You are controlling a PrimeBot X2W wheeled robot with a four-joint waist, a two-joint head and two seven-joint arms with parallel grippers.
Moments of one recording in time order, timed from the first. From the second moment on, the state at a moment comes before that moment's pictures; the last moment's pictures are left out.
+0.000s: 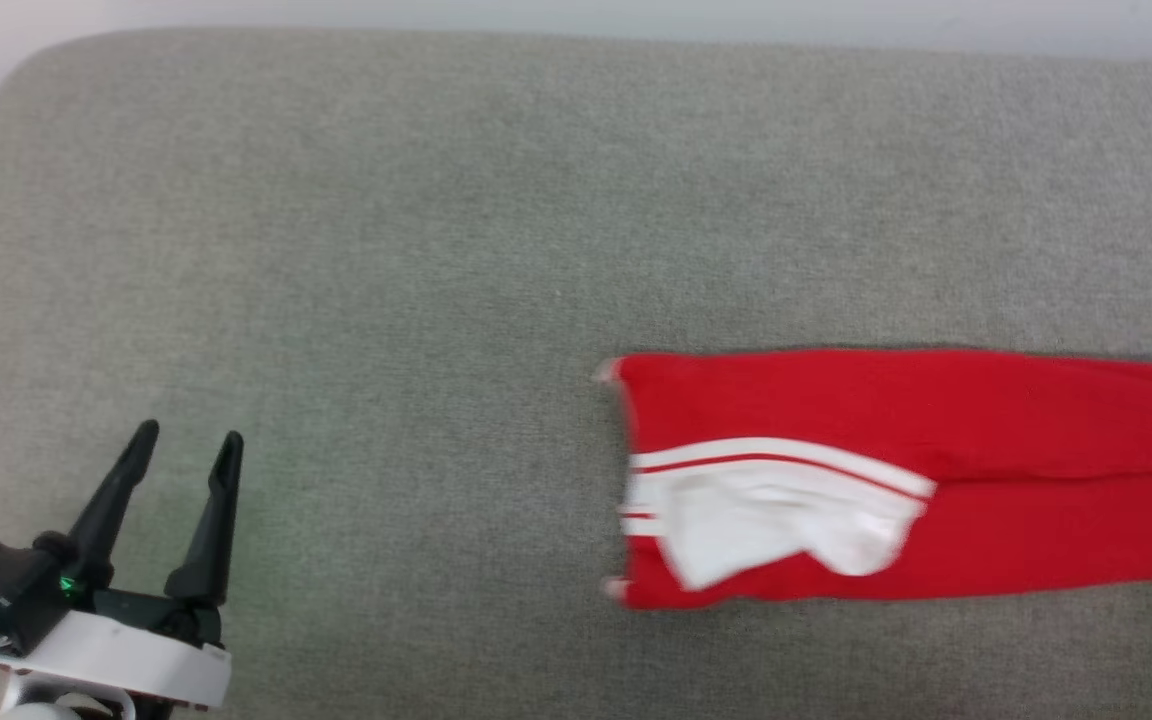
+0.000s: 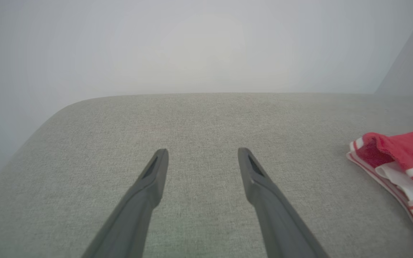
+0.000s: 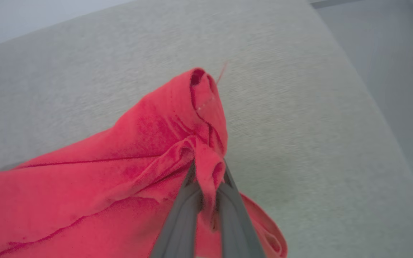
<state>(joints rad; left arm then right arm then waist) -0.07 0.48 -0.07 0.05 -0.49 -0.13 -0.26 -0.29 -0.15 -0.60 -0.18 0.20 0.13 0.93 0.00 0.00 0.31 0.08</state>
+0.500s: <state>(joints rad) -0.04 0.46 -0.04 0.05 -0.51 -0.13 -0.26 -0.17 -0.25 -0.49 -0.28 0.40 0.13 0.89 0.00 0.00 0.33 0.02</state>
